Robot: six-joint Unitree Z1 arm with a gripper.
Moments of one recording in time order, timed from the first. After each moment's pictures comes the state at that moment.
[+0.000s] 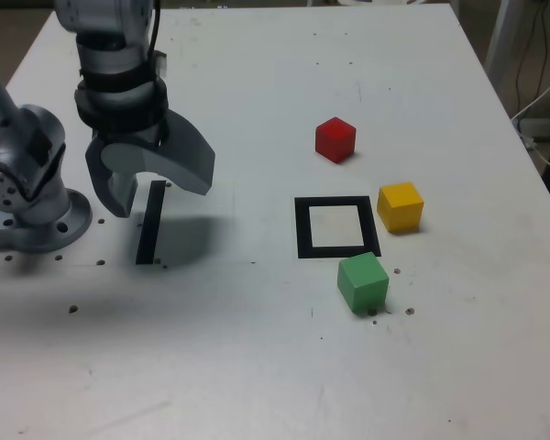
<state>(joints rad) -0.10 1.41 -0.71 0.96 0.03 -0.10</state>
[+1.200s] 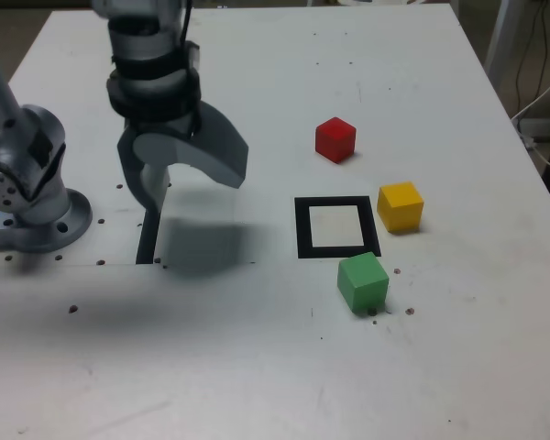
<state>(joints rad) -0.10 1.48 -0.86 0.99 0.02 -0.06</state>
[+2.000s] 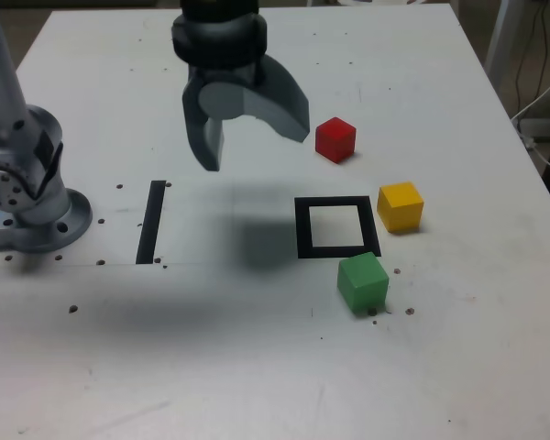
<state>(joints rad) 0.00 1.62 -1.21 1.18 0.03 0.01</state>
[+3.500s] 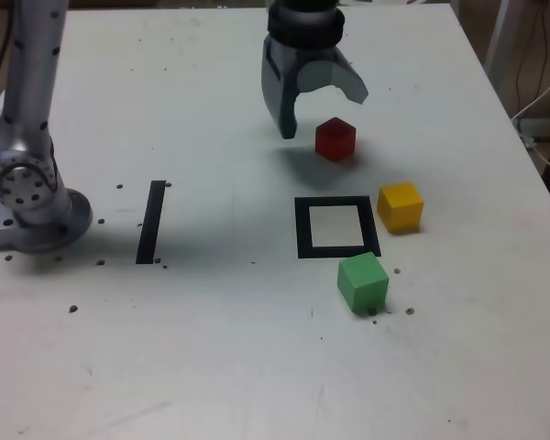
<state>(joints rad) 0.35 2.00 -1.50 1.15 0.07 0.03</state>
